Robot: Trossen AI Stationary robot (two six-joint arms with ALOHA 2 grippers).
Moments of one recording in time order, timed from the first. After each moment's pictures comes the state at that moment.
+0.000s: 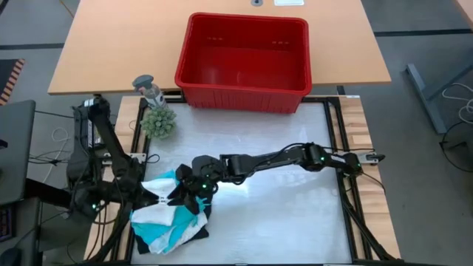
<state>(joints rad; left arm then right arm) -1.33 0.91 0.89 -0.86 -1.01 -1.60 0.17 2.43 2.32 -0.05 -0.32 0.52</state>
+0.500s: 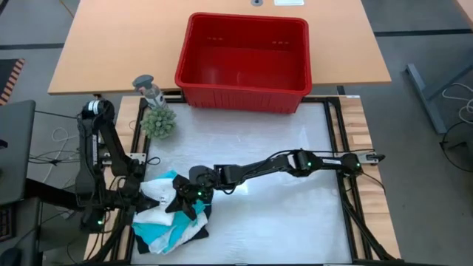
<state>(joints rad) -1.51 1.02 0.63 -0.85 -1.14 -2.07 0.16 2.59 2.32 0.14 -0.42 0.60</state>
